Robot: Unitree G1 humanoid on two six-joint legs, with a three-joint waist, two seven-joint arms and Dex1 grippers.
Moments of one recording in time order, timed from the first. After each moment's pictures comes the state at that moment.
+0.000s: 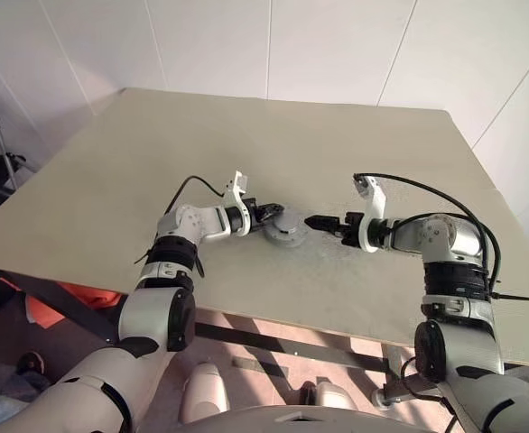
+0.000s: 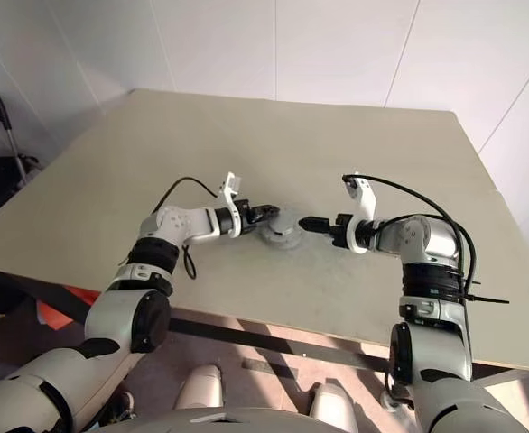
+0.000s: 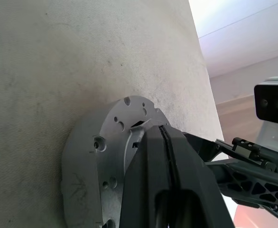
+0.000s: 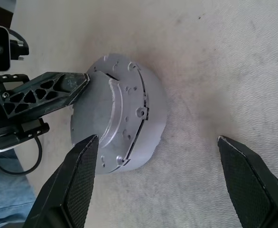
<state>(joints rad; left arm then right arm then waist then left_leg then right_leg) -0.88 0.03 0.27 0.78 -0.57 0.98 -0.48 -0.65 -0.33 -0.30 0.26 0.49 1.40 0.51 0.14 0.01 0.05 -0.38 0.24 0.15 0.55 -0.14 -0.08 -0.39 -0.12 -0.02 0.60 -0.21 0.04</state>
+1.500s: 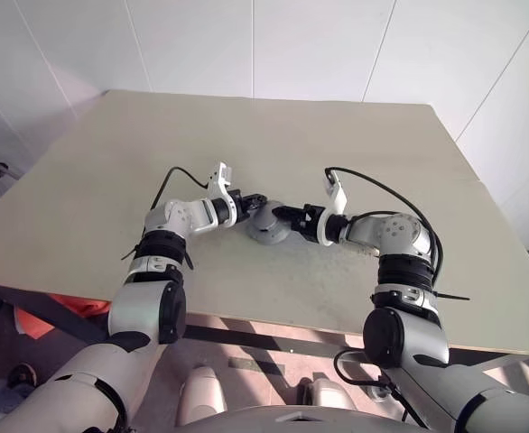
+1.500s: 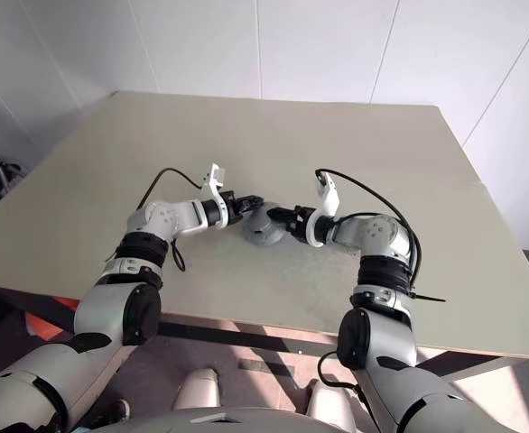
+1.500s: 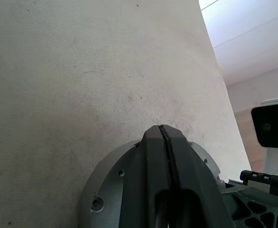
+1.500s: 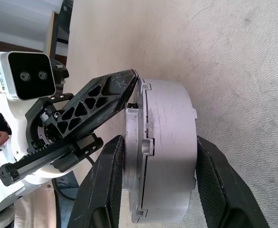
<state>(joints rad) -0.91 0.09 0.28 0.81 -0.53 0.89 -0.48 -0.74 -0.05 -0.50 0.39 0.55 1.34 0.30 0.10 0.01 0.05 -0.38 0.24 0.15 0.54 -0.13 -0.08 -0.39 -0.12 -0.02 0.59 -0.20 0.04</state>
